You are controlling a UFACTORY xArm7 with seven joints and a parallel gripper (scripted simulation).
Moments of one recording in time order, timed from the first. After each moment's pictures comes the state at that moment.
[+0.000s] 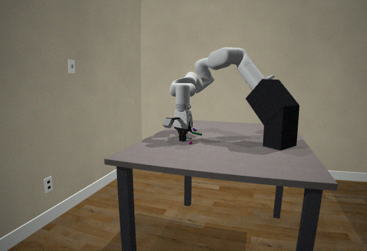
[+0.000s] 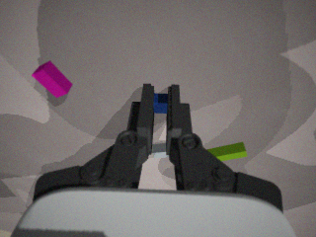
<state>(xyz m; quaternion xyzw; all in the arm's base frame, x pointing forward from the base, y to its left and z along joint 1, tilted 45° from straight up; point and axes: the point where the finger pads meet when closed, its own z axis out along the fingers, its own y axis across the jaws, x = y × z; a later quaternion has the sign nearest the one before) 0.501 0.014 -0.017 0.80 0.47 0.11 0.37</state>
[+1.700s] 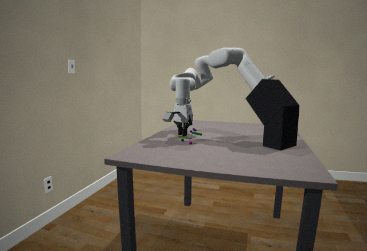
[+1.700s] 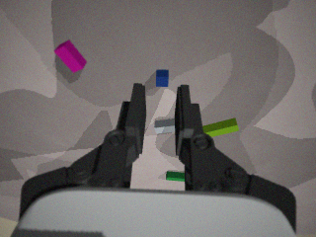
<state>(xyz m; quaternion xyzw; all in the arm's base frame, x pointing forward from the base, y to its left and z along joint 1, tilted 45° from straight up) 0.485 0.030 0.005 0.80 0.47 0.11 0.37</state>
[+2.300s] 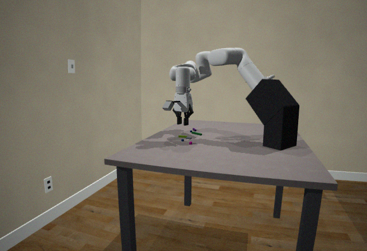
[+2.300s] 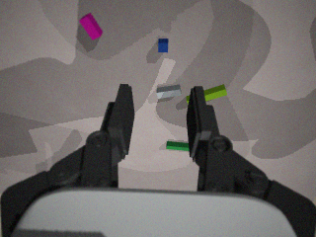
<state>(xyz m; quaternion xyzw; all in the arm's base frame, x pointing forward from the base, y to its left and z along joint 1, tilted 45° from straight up) 0.455 0.057 0.045 0.80 0.47 0.11 0.37</state>
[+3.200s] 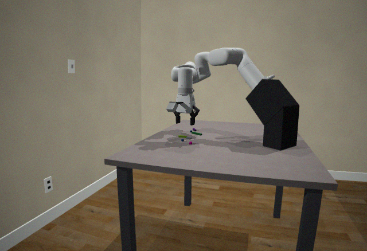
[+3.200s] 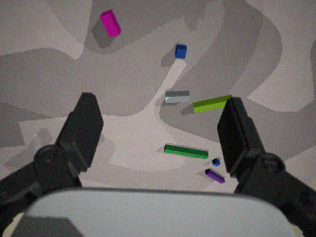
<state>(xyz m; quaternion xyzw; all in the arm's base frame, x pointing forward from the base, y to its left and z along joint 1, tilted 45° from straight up) 0.446 0.062 0.029 0.77 0.51 0.09 0.37</state>
